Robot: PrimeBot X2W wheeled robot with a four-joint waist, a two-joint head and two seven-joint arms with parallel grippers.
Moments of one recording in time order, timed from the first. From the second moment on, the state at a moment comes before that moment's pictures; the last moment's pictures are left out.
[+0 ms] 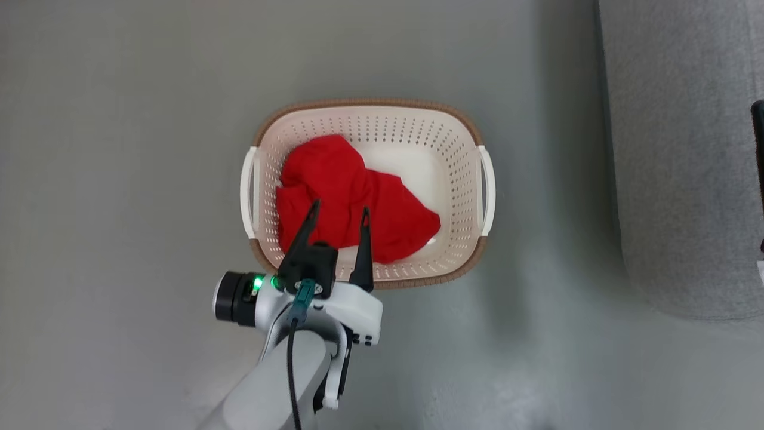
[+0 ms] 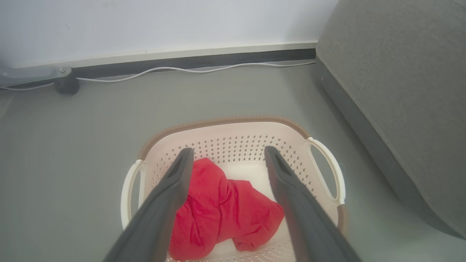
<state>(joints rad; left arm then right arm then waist) -0.47 0.05 -0.69 0.46 -0.43 0.43 -0.26 -0.28 -0.58 0.12 -0.06 0.71 0.13 -0.26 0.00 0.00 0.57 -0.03</state>
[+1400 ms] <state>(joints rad) -1.20 0.05 -1.28 1.01 -0.66 0.48 0.32 -0.46 -0.56 0.16 -0.16 0.76 0.13 -0.26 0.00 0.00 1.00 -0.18</state>
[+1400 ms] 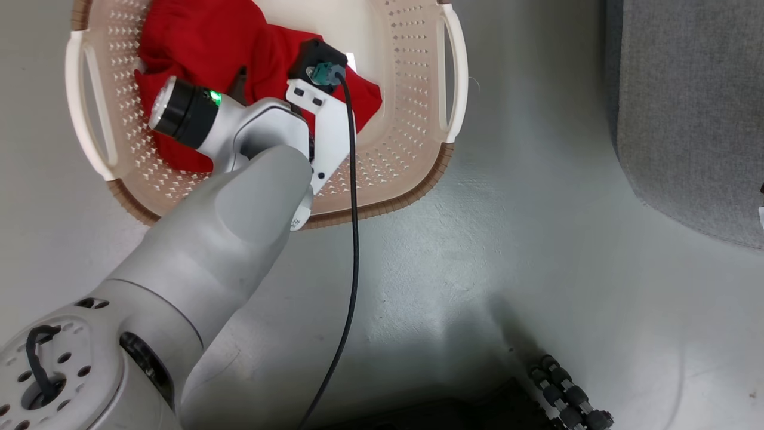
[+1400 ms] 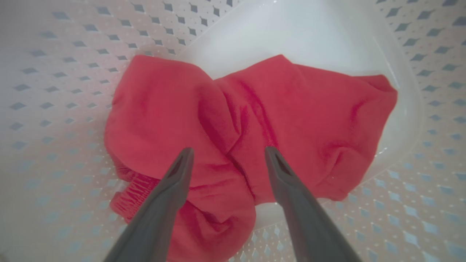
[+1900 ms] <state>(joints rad) -1.25 0.05 -1.28 1.05 -0.58 0.51 0.43 -0.50 -0.53 0.17 -0.19 0.77 0.13 -0.26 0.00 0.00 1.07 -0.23</state>
